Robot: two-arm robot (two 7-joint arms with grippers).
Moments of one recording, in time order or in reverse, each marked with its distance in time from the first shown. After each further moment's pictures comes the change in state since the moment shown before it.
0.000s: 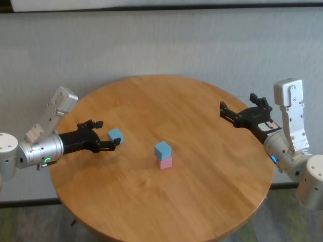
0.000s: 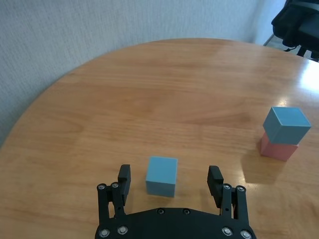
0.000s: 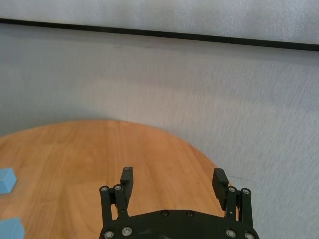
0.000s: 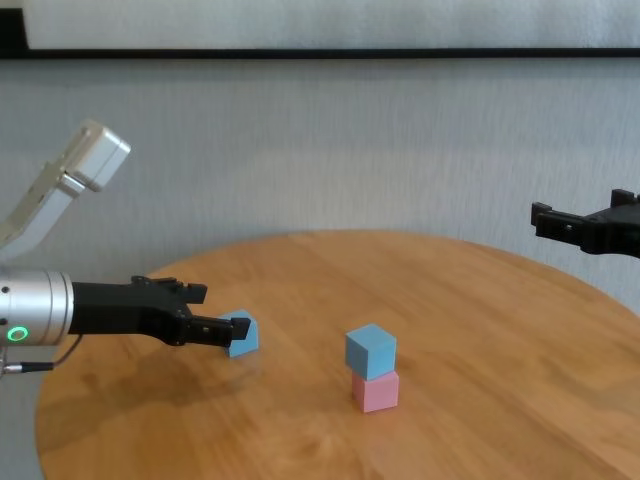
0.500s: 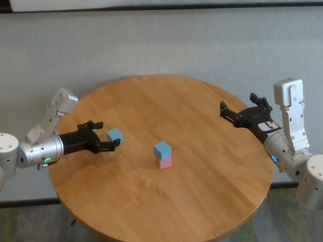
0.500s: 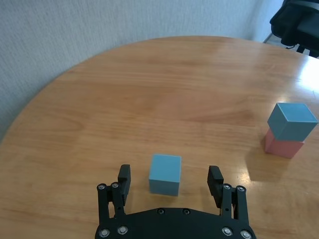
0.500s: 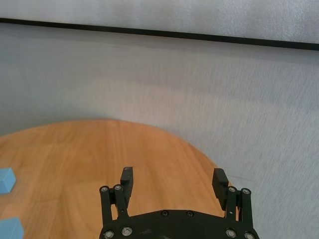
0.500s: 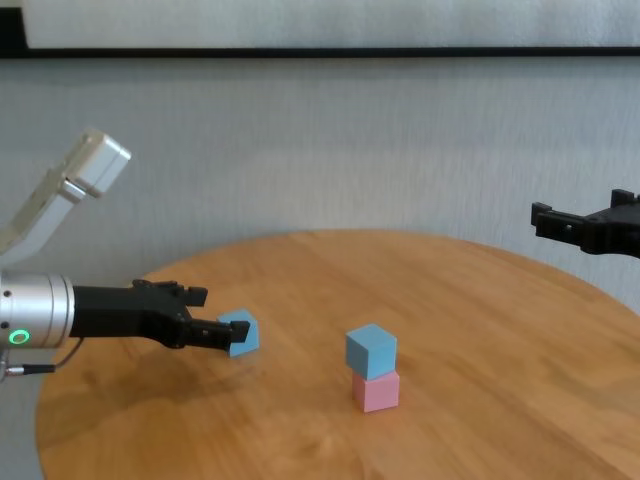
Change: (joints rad) left arm -0.091 -0.044 0.016 0.201 0.003 -0.100 -0.042; right arm 0.000 0.000 0.000 0.000 0.000 0.000 0.000
